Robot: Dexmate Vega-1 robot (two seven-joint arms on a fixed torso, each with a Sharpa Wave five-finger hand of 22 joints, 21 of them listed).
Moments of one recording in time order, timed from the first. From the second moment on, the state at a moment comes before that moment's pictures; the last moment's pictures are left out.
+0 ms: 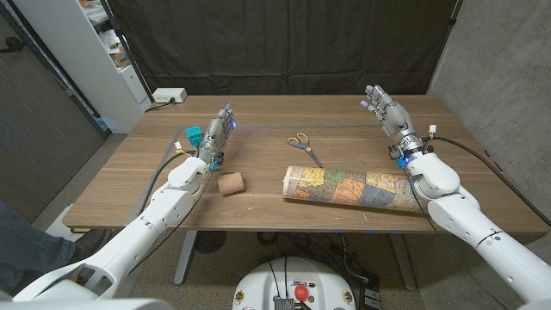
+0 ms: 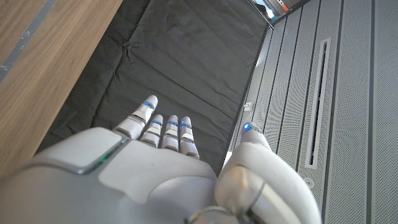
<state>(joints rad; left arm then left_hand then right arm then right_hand) 0.88 0.54 0.37 -1.40 -0.65 -0.23 0.01 0.17 -0.03 0.33 -0.05 0.20 -0.11 0.08 0.19 0.17 -0.12 0.06 0.22 0.19 -0.16 0.08 0.20 0.18 -0.17 0.00 0.32 0.17 -1.08 -0.69 -0.24 -1.64 0.54 0.48 0.02 0.28 0.02 0.23 -0.06 0.26 0.11 0.06 0.19 0.19 0.08 0.05 0.19 0.18 -0.01 0.02 0.20 0.21 0.20 -0.04 0.25 0.17</state>
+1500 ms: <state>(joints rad) 0.89 0.55 0.36 -1.42 -0.66 -0.22 0.02 0.17 -0.03 0.32 -0.05 0.20 -0.11 0.08 0.19 0.17 -0.11 0.06 0.22 0.19 -0.16 0.08 0.20 0.18 -0.17 0.00 0.30 0.17 -1.23 -0.75 -0.14 -1.77 0.43 0.50 -0.06 0.30 0.02 0.23 -0.07 0.26 0.12 0.05 0.19 0.19 0.09 0.04 0.19 0.18 0.00 0.01 0.20 0.20 0.21 -0.03 0.23 0.17</state>
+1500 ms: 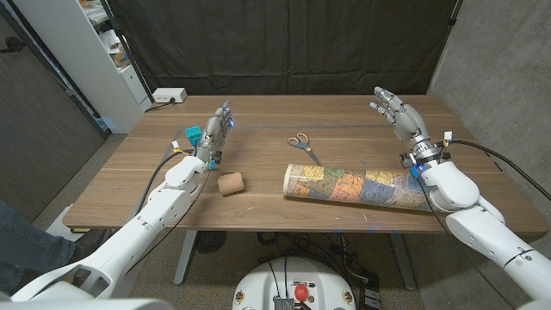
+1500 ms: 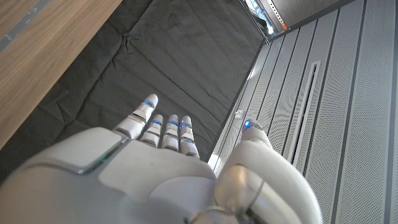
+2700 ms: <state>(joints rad) 0.87 0.55 0.36 -1.40 -0.66 -0.22 0.00 0.17 -0.02 0.32 -0.06 0.19 -0.10 0.09 0.19 0.17 -0.11 0.07 0.22 0.19 -0.15 0.08 0.20 0.18 -0.17 0.00 0.29 0.17 -1.37 -0.76 -0.06 -1.86 0.37 0.50 -0.09 0.30 0.02 0.23 -0.08 0.25 0.13 0.05 0.20 0.19 0.09 0.04 0.19 0.18 0.00 0.01 0.20 0.20 0.21 -0.03 0.22 0.17</state>
